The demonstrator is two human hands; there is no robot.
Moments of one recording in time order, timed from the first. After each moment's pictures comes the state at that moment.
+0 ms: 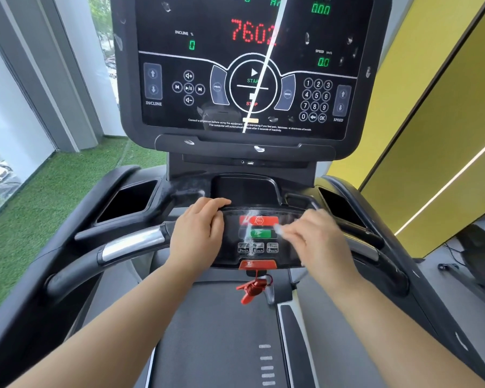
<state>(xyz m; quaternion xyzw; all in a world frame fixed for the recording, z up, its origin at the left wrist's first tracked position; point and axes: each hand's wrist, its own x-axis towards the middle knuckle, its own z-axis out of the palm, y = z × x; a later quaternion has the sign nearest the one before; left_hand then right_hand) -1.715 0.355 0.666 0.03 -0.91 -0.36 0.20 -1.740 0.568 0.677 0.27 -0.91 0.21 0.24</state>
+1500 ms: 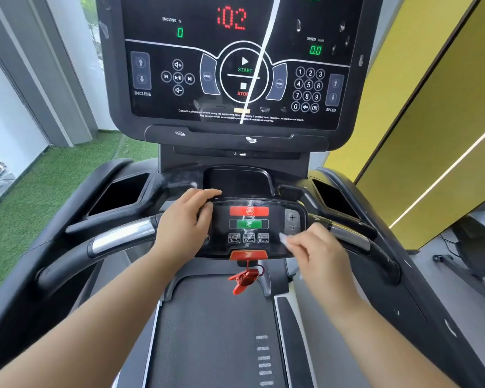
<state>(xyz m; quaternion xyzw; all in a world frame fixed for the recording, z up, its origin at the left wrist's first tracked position) -1.715 0.349 0.667 0.02 -0.91 -0.36 0.19 -1.709 0.585 0.655 0.21 -0.91 0.28 0.23</state>
